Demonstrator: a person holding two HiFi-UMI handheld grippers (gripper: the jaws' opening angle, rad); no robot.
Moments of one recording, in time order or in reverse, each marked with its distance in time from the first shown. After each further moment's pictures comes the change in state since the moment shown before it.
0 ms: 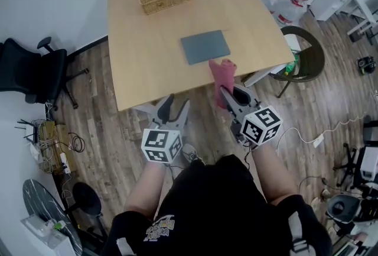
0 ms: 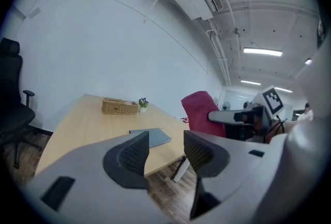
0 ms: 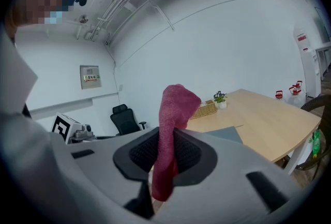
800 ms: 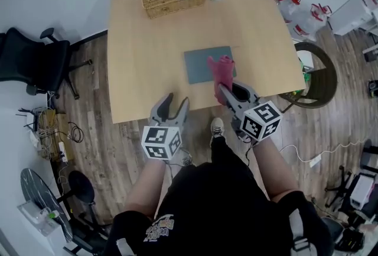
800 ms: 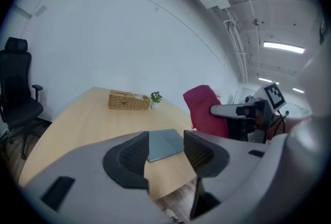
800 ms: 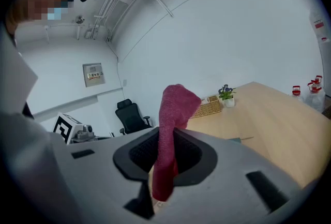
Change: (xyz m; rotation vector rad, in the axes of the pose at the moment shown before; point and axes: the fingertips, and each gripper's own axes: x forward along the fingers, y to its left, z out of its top) left arm 0.124 0.049 0.007 -0.068 0.073 0.144; right arm 0.101 -0.110 0.030 -0.002 0.096 0.127
